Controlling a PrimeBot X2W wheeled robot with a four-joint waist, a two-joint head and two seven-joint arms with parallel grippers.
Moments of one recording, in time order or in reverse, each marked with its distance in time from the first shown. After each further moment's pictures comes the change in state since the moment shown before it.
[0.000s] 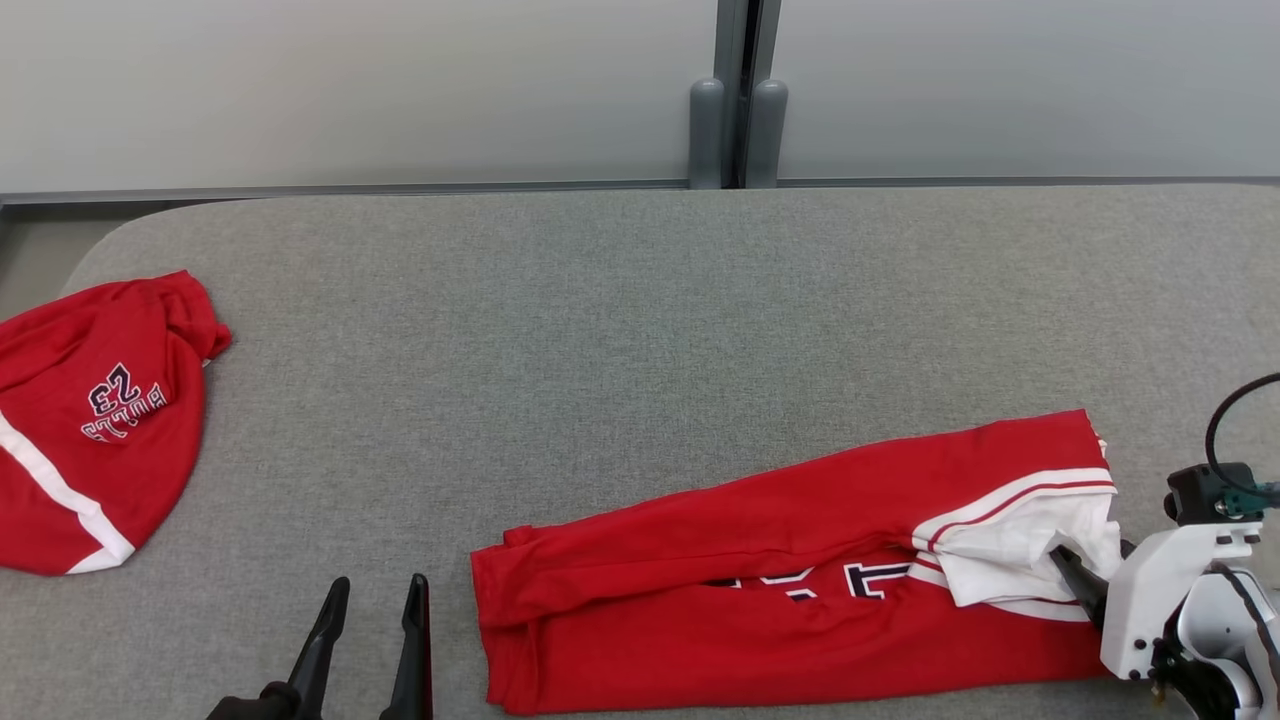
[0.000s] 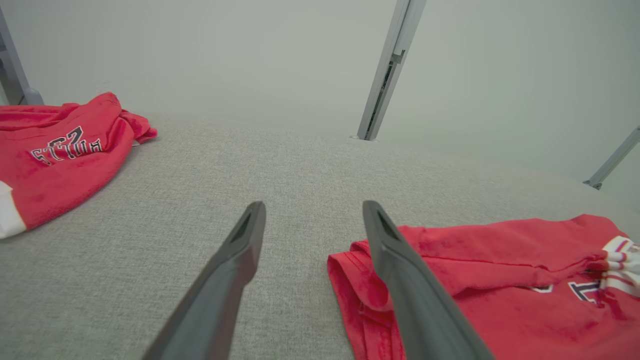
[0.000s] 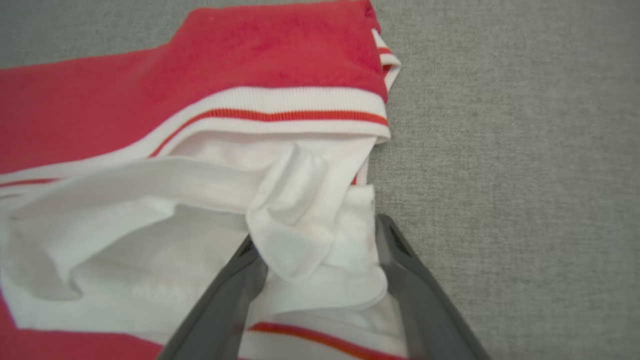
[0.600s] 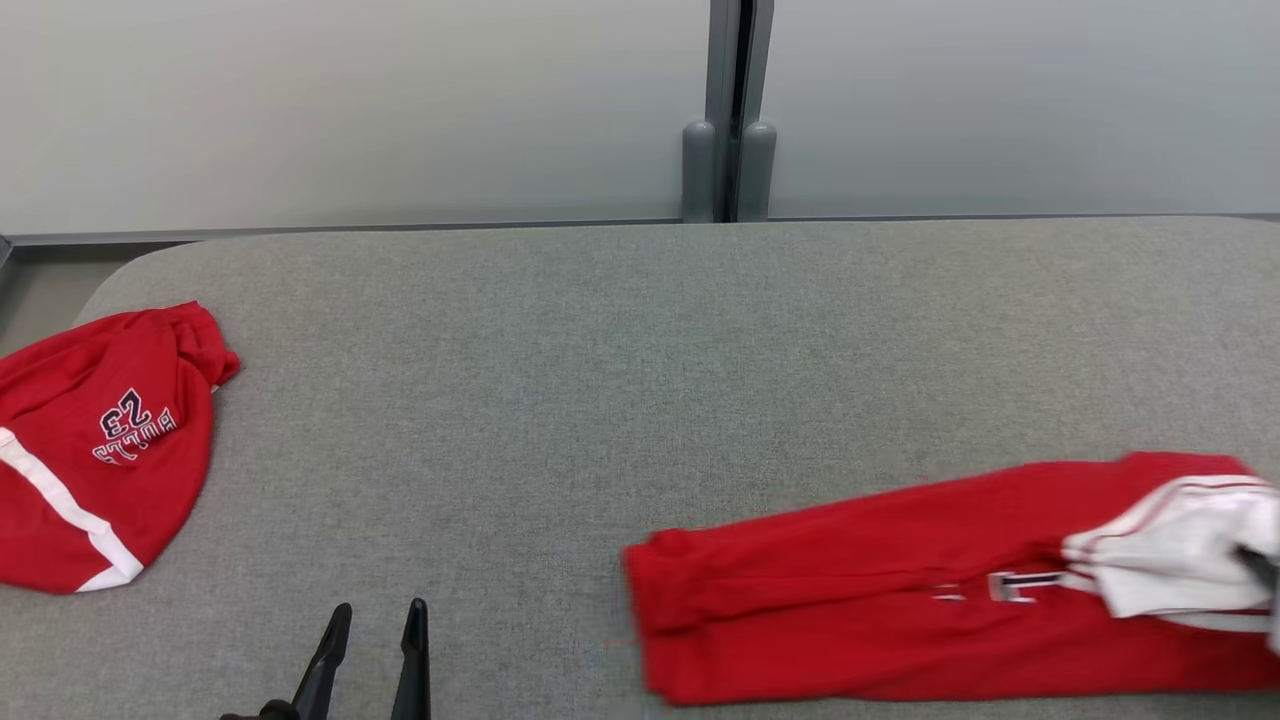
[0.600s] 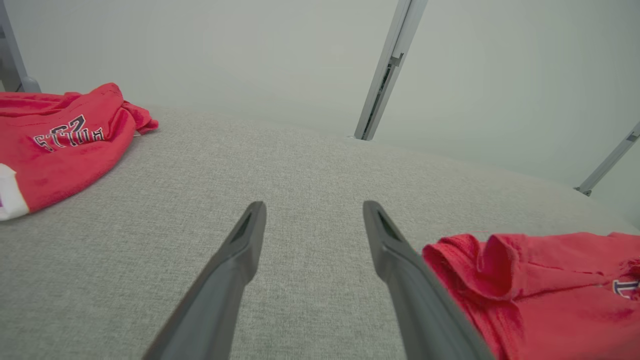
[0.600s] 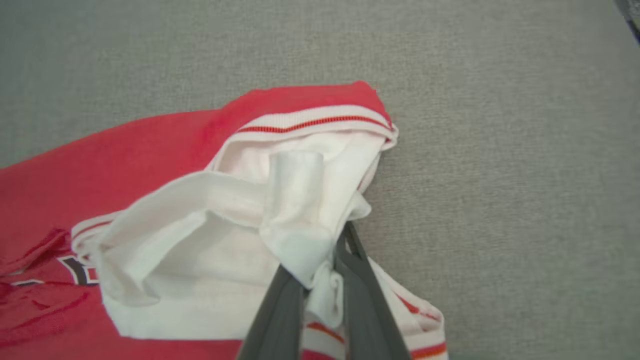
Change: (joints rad) left arm 0.015 -0.016 0.017 0.048 -0.021 -0.027 0.000; right arm -0.044 -0.206 0.055 0.097 0.256 0.002 0.035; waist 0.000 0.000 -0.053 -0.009
